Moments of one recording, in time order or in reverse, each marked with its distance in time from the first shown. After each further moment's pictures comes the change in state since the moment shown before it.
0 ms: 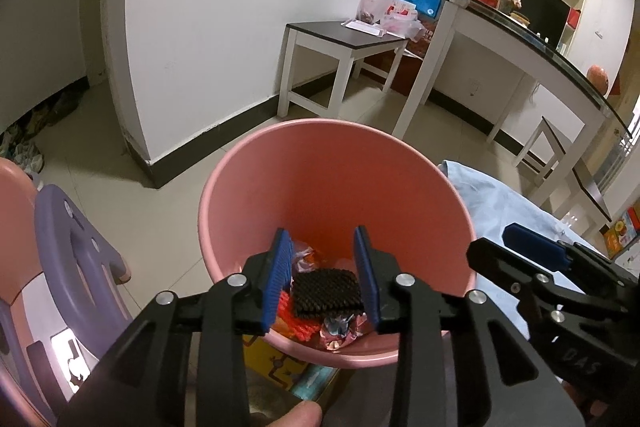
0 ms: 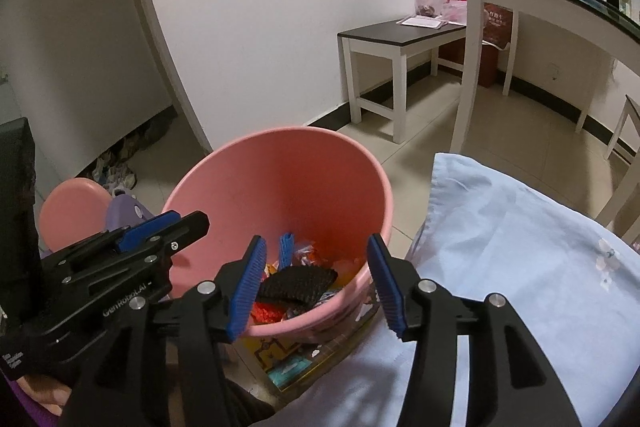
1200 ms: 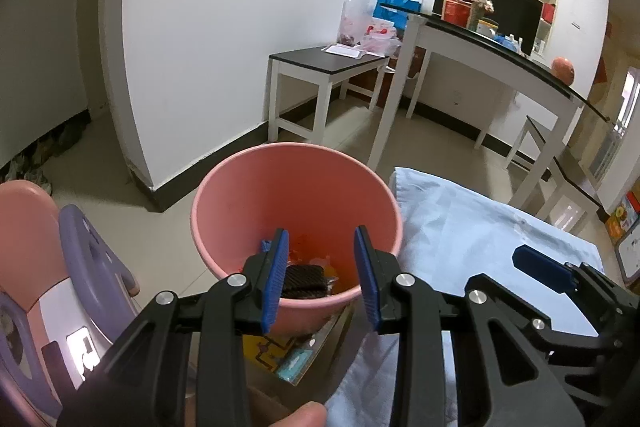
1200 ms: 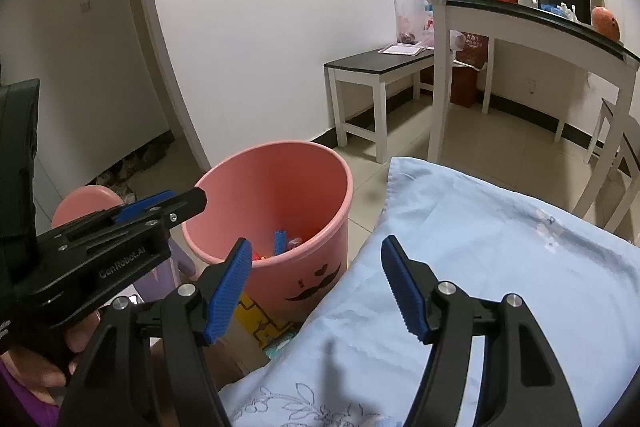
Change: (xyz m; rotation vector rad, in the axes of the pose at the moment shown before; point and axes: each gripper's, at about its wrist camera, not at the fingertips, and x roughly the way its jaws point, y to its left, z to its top) left arm -0.075 -0.051 -0.015 0.077 -0.089 -0.001; right arm -0.101 -0.015 -0.044 0.016 -0.112 -0.028
